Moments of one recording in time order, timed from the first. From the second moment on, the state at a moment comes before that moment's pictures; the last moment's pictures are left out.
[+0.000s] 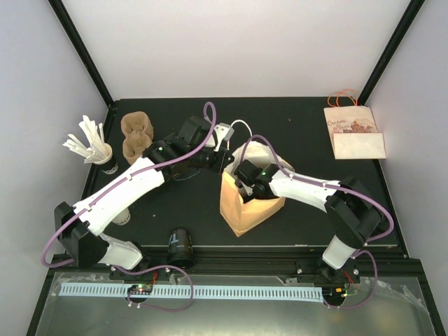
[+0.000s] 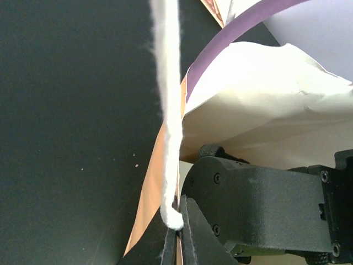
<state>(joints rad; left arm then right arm) -0.72 1.40 1.36 -0.67 0.22 -0.34 0.83 1.67 1.06 -0.82 0.01 0.19</state>
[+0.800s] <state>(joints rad) -0.72 1.43 1.40 -0.67 0.27 -0.30 0.83 1.54 1.38 -1.11 0.03 0.19</state>
